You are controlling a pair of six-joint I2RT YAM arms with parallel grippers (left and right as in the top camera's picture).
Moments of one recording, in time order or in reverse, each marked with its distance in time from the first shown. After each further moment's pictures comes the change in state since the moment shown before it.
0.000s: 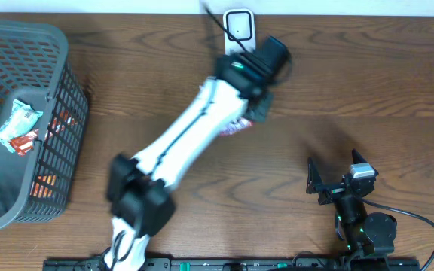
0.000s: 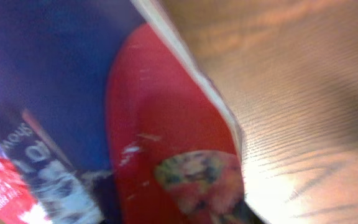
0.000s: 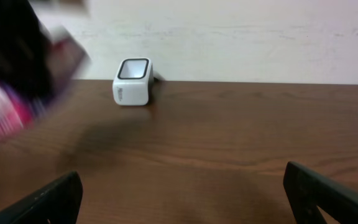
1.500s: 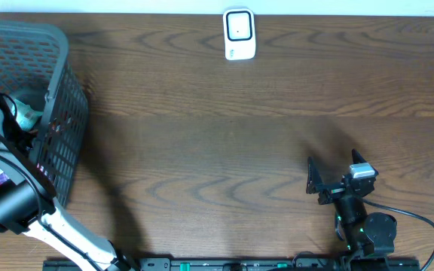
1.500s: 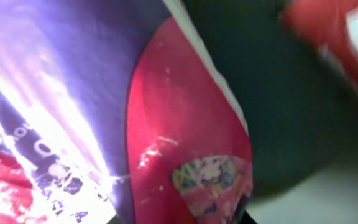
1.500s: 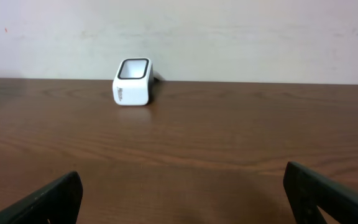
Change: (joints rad) left arm 1.392 0.003 -0.406 -0.064 -0.111 -0.247; right arm 0.000 0.000 0.000 0.000 0.000 0.000
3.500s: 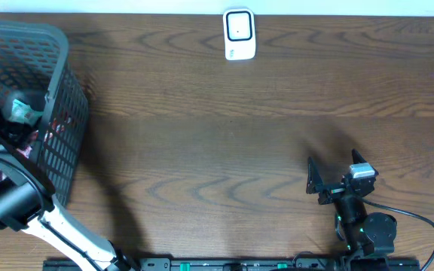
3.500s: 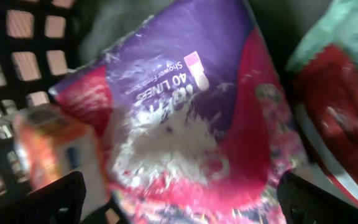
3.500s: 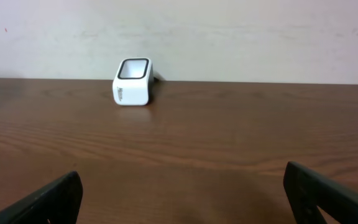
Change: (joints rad) left arm 0.002 0.030 0.196 -0.108 -0.116 -0.137; right arm 0.000 0.000 0.000 0.000 0.000 0.000
